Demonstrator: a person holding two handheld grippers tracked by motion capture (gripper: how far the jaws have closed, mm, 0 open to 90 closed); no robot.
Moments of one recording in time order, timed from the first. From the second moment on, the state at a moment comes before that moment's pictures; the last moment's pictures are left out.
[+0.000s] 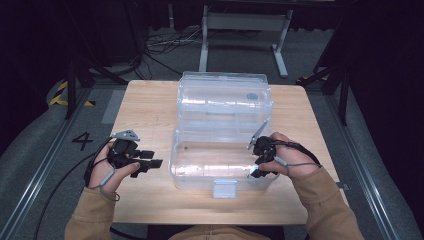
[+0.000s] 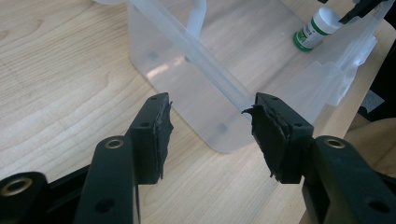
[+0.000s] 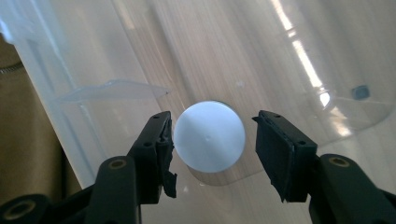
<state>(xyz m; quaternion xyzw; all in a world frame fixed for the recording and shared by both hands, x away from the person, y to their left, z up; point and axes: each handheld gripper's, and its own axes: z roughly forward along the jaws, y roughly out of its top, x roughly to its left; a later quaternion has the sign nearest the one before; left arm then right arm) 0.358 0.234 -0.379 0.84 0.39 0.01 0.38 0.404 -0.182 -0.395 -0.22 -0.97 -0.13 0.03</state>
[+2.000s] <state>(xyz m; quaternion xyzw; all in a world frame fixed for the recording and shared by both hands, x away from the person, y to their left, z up) 0.359 0.209 -0.374 0.86 0.34 -0.02 0.39 0.434 -0.246 -0.303 -0.33 -0.85 -0.41 -0.07</state>
